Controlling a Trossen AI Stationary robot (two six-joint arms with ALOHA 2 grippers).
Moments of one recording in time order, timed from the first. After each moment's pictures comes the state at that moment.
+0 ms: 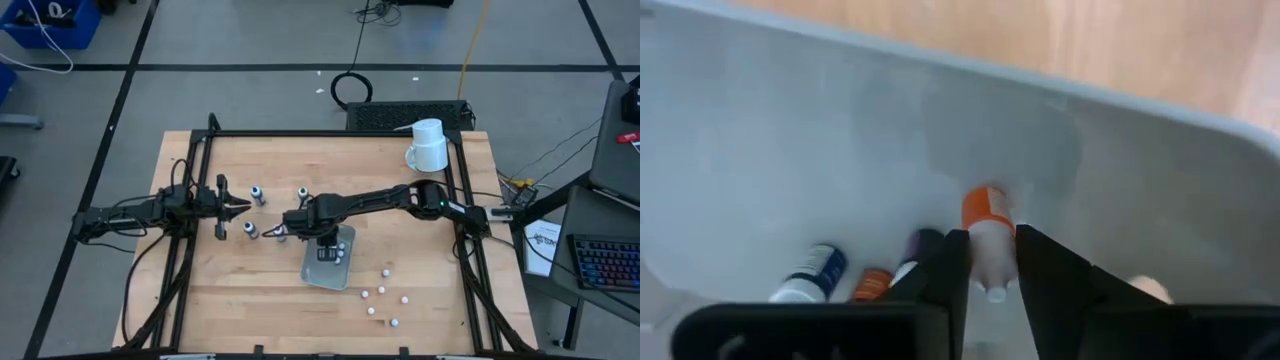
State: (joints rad) left arm 0.11 0.04 0.01 0.03 0.04 0.05; right arm 0.06 2.36 2.03 -1.24 -0.05 0.06
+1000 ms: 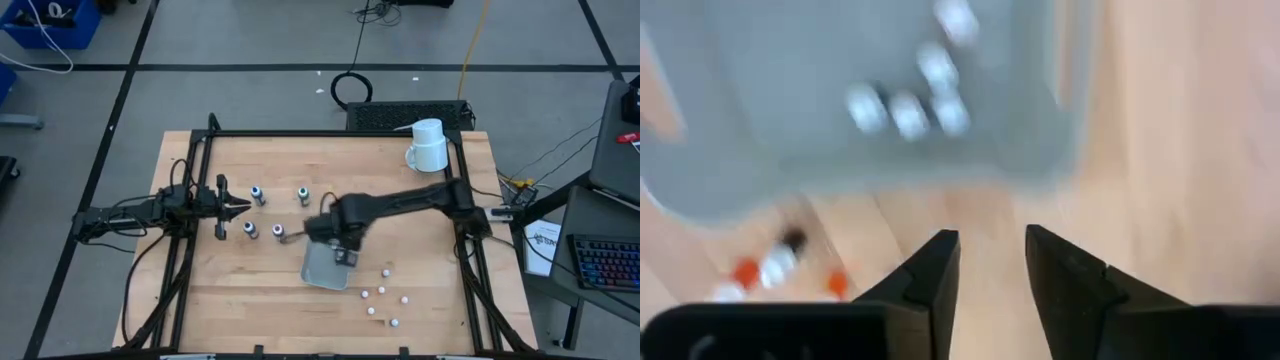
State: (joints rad) left arm 0.11 0.04 0.01 0.03 0.04 0.05; right arm 0.17 2.10 2.03 -1.59 0.05 0.47
